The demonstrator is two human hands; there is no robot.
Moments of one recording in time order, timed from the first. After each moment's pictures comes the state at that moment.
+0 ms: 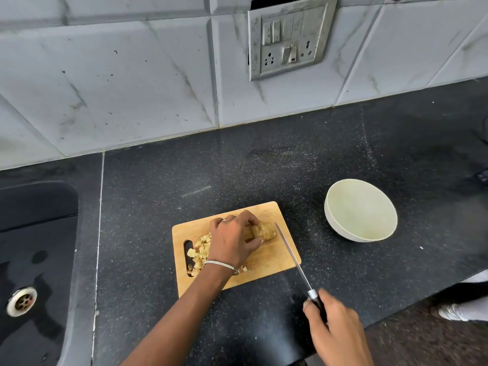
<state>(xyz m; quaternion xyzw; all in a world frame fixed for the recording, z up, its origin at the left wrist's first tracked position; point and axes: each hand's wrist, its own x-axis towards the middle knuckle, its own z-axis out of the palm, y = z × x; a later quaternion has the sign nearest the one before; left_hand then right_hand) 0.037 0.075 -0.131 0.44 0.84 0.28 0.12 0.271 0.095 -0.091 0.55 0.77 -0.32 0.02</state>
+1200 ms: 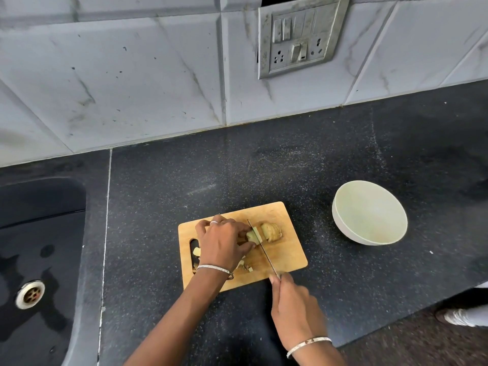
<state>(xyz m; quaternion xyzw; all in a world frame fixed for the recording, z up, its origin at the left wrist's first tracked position) 0.026 0.056 -0.126 0.41 0.89 0.17 0.09 0.203 0.080 -0.110 0.47 0.85 -0.25 0.05</state>
